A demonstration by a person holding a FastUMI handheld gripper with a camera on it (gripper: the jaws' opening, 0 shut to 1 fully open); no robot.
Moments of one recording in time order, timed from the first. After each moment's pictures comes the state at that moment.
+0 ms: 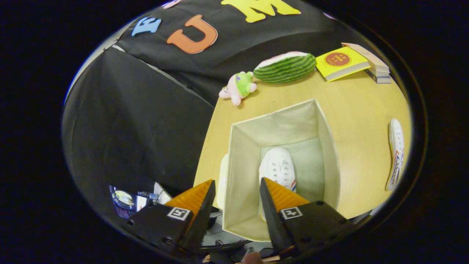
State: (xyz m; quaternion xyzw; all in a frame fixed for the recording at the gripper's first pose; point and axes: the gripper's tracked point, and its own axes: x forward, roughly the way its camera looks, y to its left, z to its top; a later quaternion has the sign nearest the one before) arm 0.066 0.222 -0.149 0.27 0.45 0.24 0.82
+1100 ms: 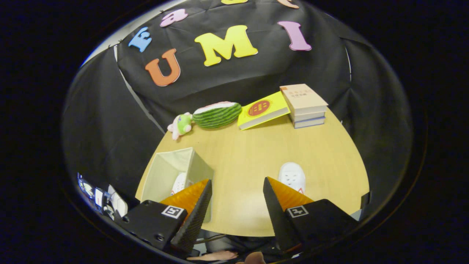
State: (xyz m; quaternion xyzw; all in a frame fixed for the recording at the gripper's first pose) arm 0.051 -0.104 -0.157 0.16 0.37 0.07 0.91
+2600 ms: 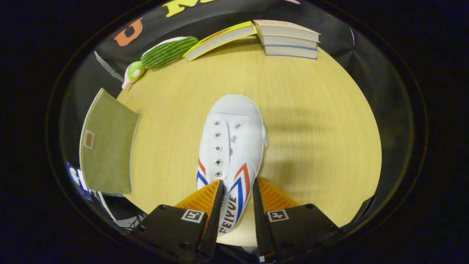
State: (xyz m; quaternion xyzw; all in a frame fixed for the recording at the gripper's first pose) arm 0.058 -0.172 -0.378 0.13 0.57 0.08 0.81
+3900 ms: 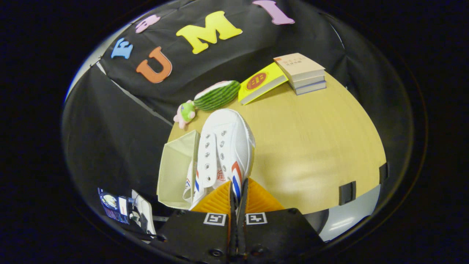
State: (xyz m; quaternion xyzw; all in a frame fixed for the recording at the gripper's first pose) arm 0.010 -0.041 -0.139 0.26 0.45 0.12 0.85
